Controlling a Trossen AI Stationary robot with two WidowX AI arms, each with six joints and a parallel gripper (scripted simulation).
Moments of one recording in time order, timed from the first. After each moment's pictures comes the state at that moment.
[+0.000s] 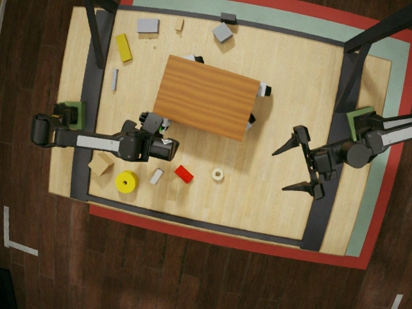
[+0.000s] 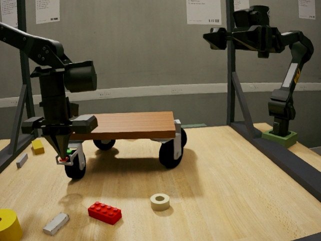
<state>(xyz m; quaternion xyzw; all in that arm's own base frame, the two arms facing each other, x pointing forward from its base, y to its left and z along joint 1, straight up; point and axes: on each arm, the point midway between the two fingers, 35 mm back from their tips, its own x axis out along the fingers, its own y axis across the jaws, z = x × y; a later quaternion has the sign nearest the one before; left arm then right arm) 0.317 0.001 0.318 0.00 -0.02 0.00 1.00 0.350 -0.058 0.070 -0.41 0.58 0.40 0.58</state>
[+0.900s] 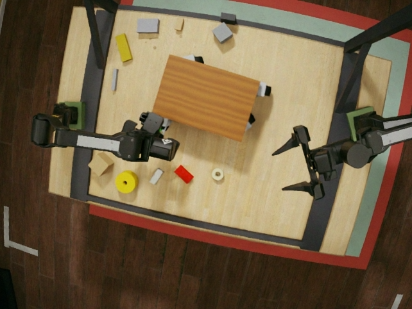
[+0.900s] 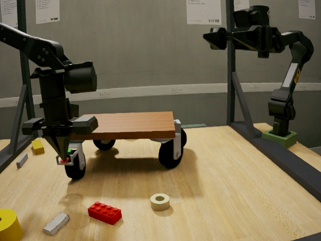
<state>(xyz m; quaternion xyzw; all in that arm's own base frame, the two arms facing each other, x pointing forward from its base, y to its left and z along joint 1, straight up) 0.317 0.001 0.318 0.00 -0.02 0.00 1.00 0.351 -0.059 0.068 -0.41 0.57 0.40 0.59</state>
